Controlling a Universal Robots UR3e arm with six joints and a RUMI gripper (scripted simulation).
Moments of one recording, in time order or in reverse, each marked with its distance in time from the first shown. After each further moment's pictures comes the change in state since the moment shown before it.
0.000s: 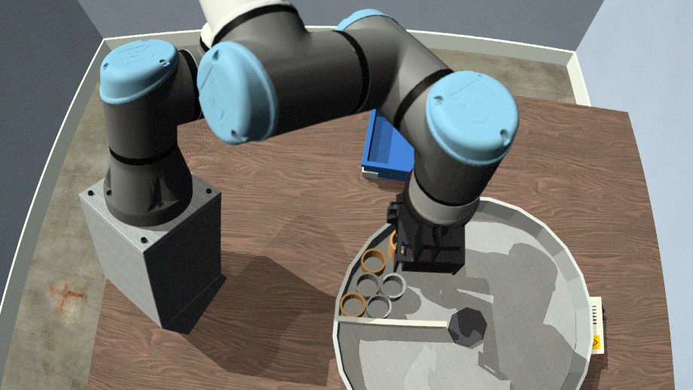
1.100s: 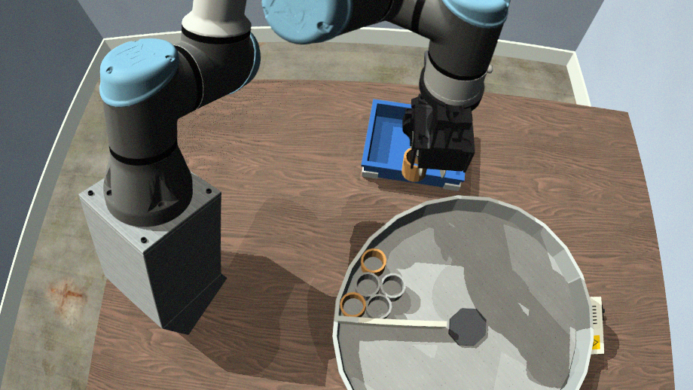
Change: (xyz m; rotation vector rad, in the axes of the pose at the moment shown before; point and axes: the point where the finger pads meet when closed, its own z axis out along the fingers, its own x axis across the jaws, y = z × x) arm 0.015 -0.130 0.000 0.003 0.001 -0.001
